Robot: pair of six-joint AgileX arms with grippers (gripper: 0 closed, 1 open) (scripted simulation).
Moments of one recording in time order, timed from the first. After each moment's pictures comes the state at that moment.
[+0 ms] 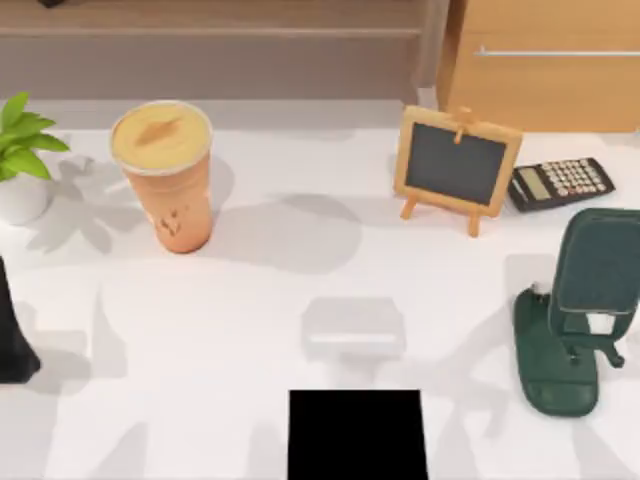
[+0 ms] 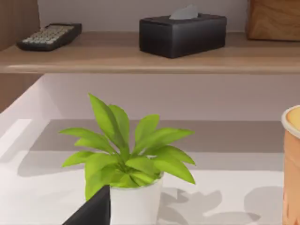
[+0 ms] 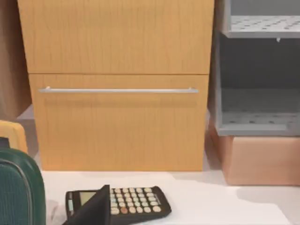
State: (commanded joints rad) left arm 0.00 0.00 0.00 0.00 0.00 0.00; right arm 0.00 0.00 0.00 0.00 0.00 0.00
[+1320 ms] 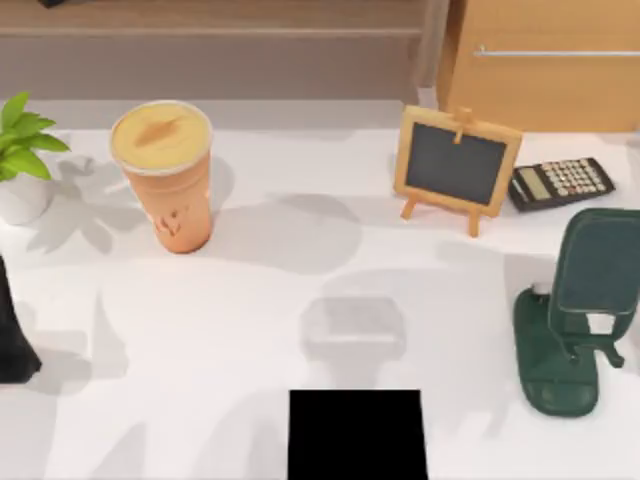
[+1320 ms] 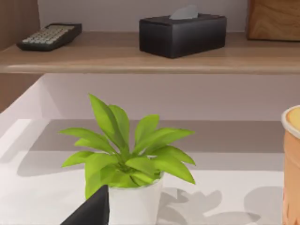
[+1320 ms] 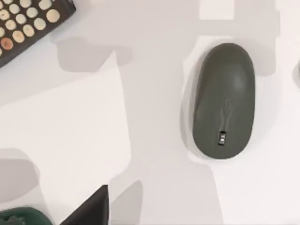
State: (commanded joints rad) left arm 0.00 0.00 0.00 0.00 0.00 0.00; right arm -0.16 1.61 1.32 -0.94 0.00 0.17
